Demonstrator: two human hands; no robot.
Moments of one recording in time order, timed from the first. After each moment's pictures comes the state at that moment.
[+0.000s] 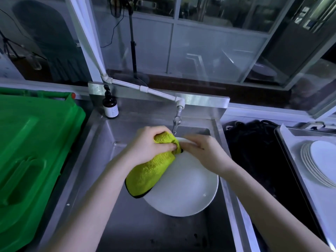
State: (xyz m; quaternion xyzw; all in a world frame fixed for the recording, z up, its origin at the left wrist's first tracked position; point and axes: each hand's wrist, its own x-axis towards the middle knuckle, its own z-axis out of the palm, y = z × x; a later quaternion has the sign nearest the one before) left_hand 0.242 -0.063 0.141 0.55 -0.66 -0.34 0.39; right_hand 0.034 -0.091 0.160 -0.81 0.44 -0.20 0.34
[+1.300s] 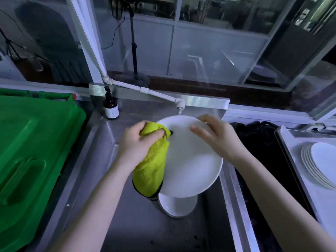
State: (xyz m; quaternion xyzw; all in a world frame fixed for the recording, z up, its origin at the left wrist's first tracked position) left_hand 0.238 -0.049 0.144 0.63 -0.45 -0.33 0.55; right_hand 0.022 -0.105 0.191 -0.76 0.50 -0.27 0.30
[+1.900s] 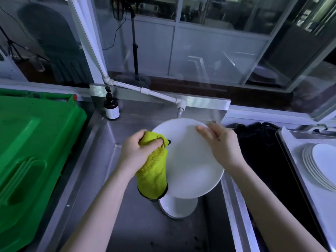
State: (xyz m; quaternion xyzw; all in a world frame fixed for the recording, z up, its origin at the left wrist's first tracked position) left_hand 0.237 -0.045 0.124 0.63 -0.43 -0.37 0.53; right_hand 0.019 -0.106 0.164 -0.73 0.52 -0.36 0.28
